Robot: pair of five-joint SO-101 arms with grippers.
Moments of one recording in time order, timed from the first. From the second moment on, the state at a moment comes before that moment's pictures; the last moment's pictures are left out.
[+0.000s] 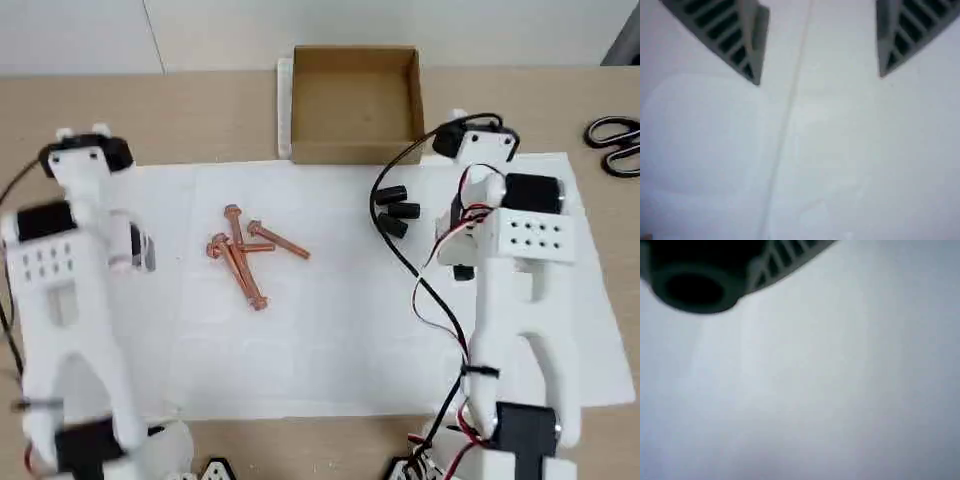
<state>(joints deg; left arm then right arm) -19.9 -11.2 10.9 92.9 -2.2 2.8 -12.0 7.6 90.5 7.3</state>
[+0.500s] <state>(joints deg) -2.0 20.9 -11.2 96.5 13.8 2.8 -12.7 7.6 95.7 5.9</state>
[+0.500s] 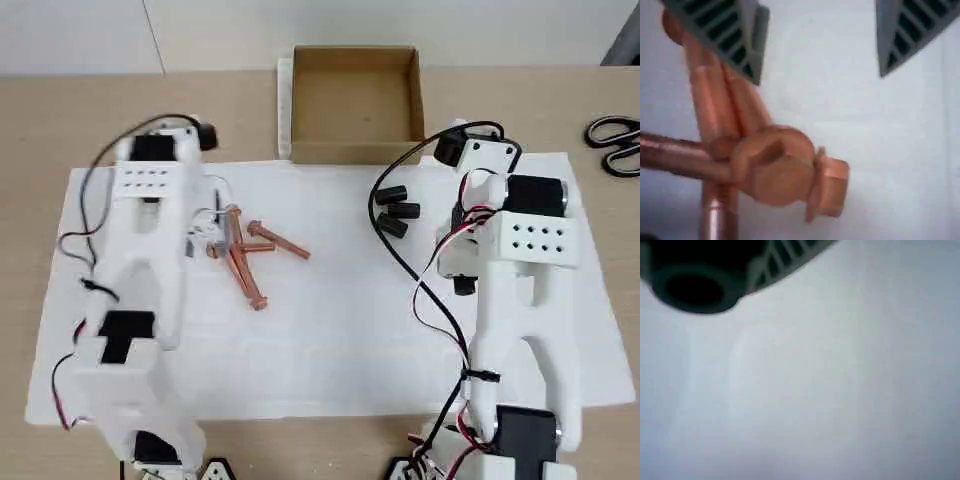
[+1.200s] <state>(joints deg) 1.5 23.3 -11.5 76.1 26.0 2.8 -12.7 7.6 95.8 5.7</state>
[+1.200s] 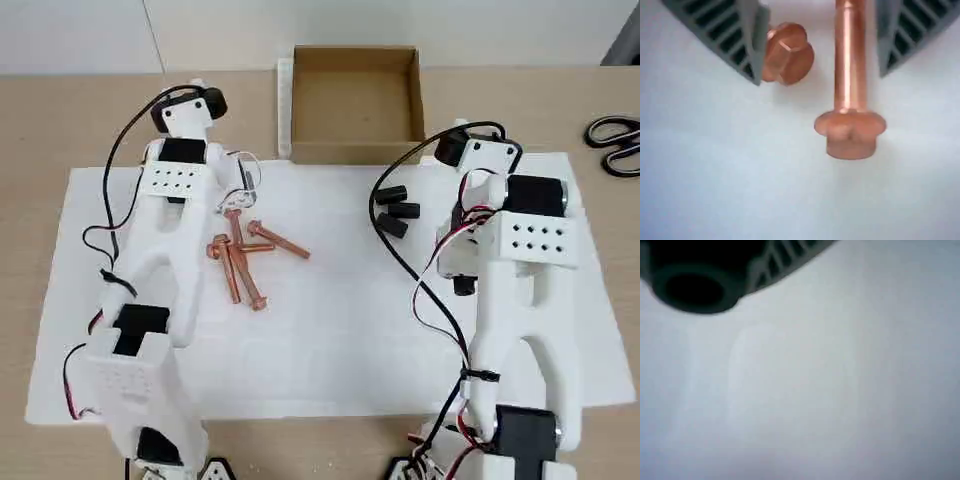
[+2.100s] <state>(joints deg) -0.4 35.8 -15.7 75.7 25.9 2.8 -12.7 7.6 95.8 5.7</state>
